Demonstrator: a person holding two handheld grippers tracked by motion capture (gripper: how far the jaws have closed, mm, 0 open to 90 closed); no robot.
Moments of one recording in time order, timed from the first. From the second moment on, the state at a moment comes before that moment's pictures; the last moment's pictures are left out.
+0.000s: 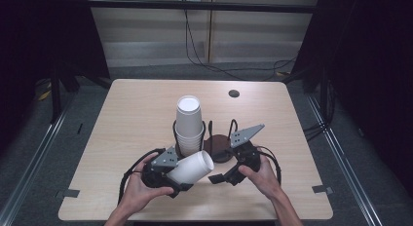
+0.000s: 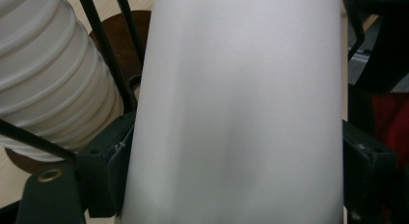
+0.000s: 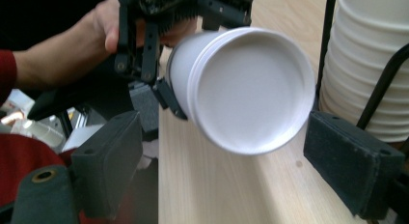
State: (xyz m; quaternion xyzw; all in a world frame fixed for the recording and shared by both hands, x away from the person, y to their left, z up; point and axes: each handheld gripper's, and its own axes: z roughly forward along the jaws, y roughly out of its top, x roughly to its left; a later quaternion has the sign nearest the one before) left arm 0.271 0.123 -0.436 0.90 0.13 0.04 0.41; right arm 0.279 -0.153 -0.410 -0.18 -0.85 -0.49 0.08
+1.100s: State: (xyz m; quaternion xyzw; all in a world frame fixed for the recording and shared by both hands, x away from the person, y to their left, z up) left arm 0.266 0.114 -0.443 0.94 0.08 0.05 0.31; right arm 0.284 -0.127 -0.417 -0.15 -0.94 -0.31 0.07
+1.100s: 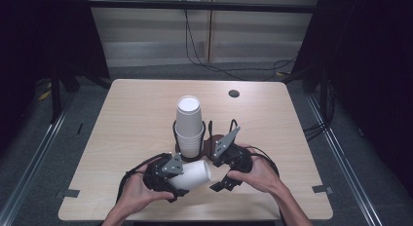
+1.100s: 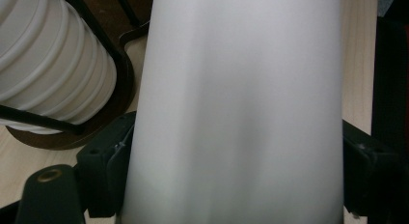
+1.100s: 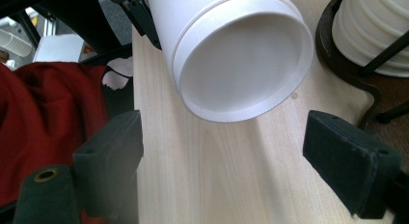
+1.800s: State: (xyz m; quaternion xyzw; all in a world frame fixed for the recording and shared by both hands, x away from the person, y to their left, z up) left arm 0.260 0.098 -0.444 0.96 0.05 0.05 0.28; right arm 0.292 -0.112 -0.425 -0.14 -0.95 -0.26 0.09
